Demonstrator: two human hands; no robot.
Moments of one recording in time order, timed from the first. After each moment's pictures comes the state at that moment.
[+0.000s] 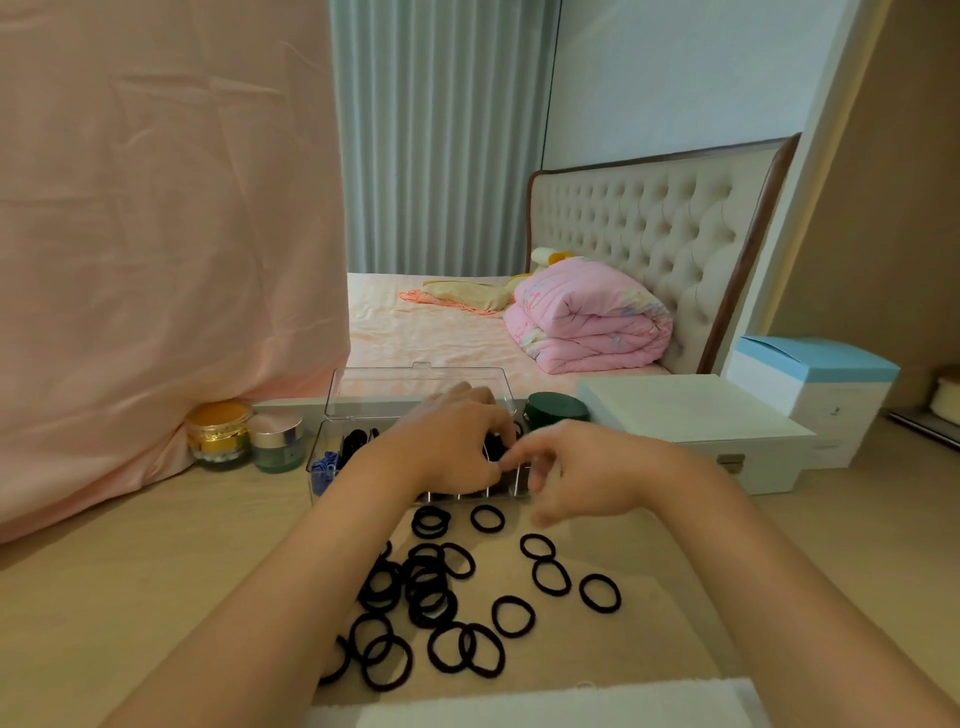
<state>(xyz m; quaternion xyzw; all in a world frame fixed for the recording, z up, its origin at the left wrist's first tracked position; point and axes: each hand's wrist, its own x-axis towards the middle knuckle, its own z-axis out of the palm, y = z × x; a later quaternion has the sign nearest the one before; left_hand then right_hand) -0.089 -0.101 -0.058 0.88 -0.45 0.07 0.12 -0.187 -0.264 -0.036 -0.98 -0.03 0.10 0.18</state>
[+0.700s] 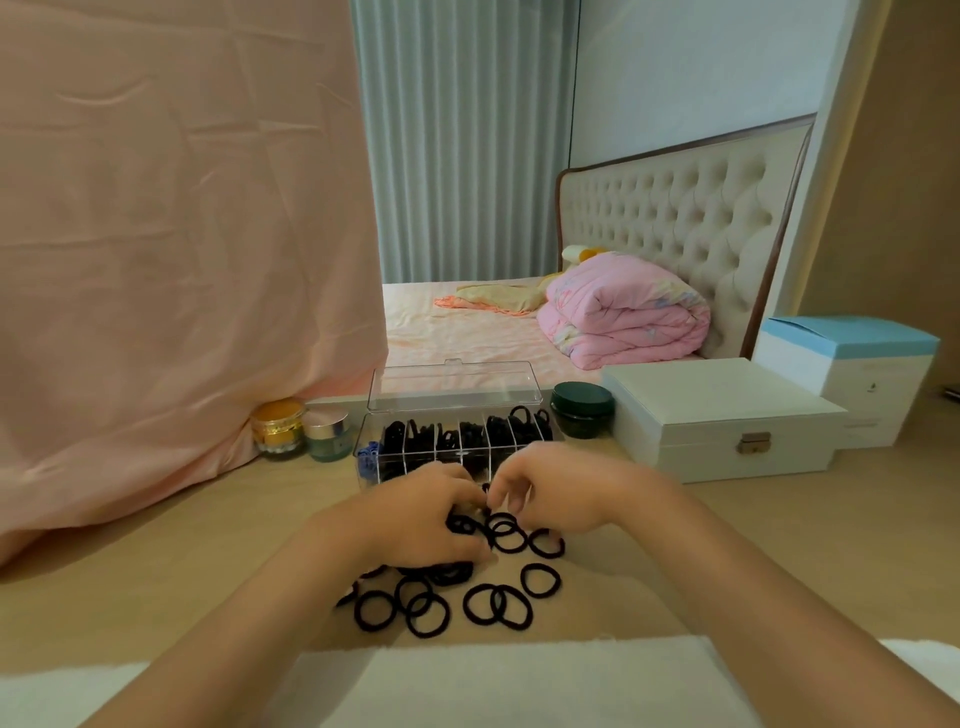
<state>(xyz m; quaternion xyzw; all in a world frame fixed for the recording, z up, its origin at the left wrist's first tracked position) -0.142 -0.034 -0.088 0.91 -0.39 -0.09 0.09 -0.193 -0.222 -0.065 -0.98 -0.08 0.09 0.18</state>
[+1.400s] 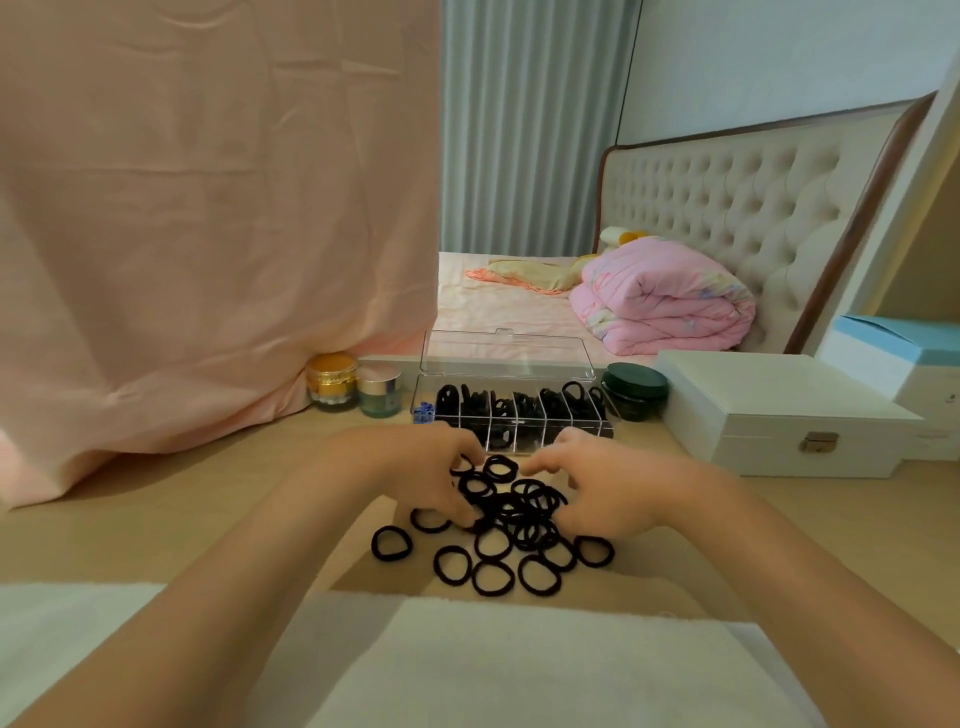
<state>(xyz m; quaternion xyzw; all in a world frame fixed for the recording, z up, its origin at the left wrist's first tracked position) -0.142 0.010 -0.060 0.94 -0.29 -0.17 0.05 -0.202 -0.194 -0.065 -0.98 -0.08 0.14 0.07</state>
